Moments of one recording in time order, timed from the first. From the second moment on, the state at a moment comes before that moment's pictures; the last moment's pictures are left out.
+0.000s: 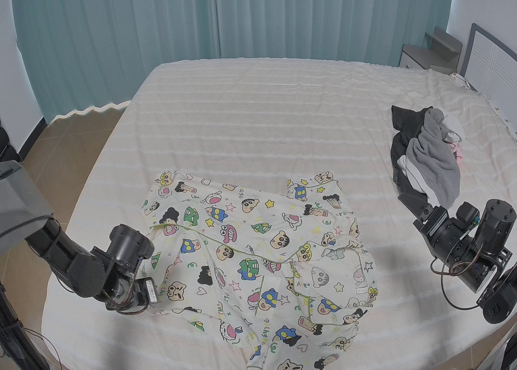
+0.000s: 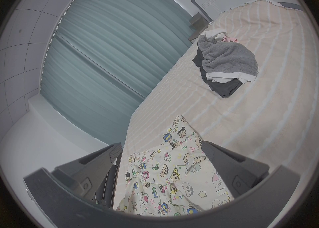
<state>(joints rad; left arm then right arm) -0.33 1.93 -0.58 -0.15 0.26 -0.65 0.33 1.72 -0.14 -1.45 -0.07 0.86</state>
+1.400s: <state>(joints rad) 0.12 1.80 -0.29 -0.16 -0.06 -0.49 0.33 1.74 -0.10 -1.44 -0.05 0.82</state>
